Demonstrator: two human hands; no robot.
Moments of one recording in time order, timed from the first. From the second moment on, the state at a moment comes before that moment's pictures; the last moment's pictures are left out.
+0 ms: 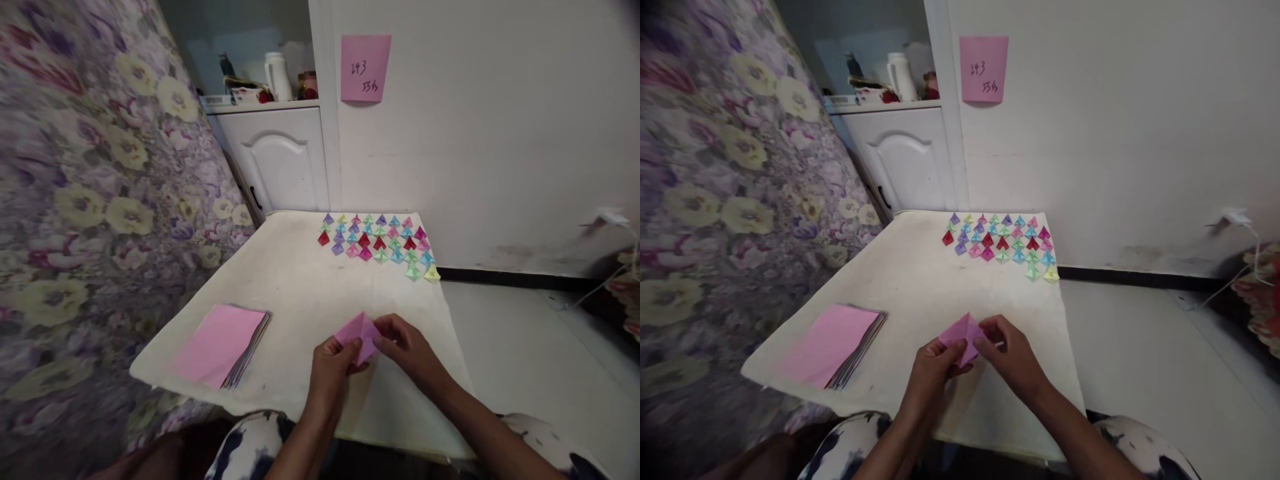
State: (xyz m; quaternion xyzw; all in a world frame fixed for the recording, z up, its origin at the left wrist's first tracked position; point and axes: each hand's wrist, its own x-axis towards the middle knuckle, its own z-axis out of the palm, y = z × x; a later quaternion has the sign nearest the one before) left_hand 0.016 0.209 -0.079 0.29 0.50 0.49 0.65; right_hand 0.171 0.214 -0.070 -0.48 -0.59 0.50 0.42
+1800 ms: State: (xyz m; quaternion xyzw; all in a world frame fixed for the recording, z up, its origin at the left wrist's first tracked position) left_hand 0.025 0.202 -0.078 0.37 0.42 0.46 0.69; right_hand 0.170 0.223 -0.071 -0.42 -0.38 0.70 0.44
